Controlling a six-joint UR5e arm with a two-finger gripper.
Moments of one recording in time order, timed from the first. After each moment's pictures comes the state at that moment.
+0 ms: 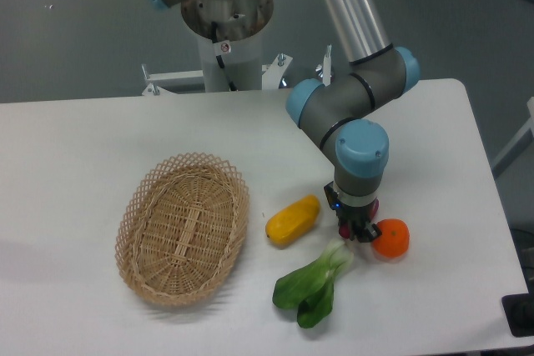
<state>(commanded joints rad) 2.56 -2.10 -1.68 -0.81 1.60 1.57</state>
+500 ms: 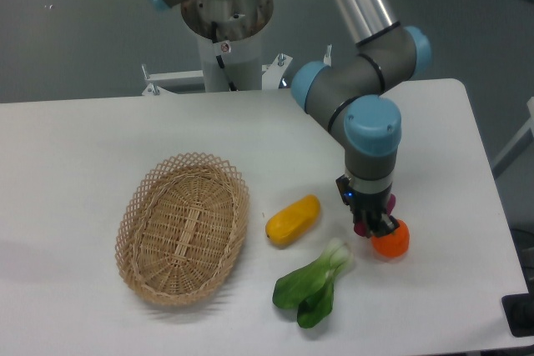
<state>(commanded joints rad) 2.57 -2.01 -1.57 -0.87 1.59 1.56</state>
